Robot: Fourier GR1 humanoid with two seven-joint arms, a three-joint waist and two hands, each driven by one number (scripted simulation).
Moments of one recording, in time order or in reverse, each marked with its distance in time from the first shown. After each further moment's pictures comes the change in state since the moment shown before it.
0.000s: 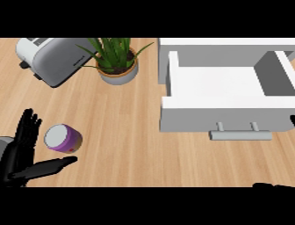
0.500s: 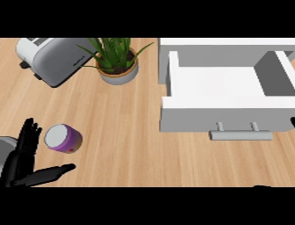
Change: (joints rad) left arm 0.015 0.017 0.031 0.151 0.010 -0.037 -0.147; right arm 0.016 0.020 -0.006 -0.004 0.011 0.012 -0.025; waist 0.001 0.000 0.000
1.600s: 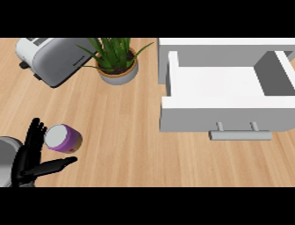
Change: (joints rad) left arm -0.173 0.064 0.054 0.415 0.035 -0.006 -0.185; right arm 0.004 0.024 -0.012 -0.075 -0.003 0.011 0.059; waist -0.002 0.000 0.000
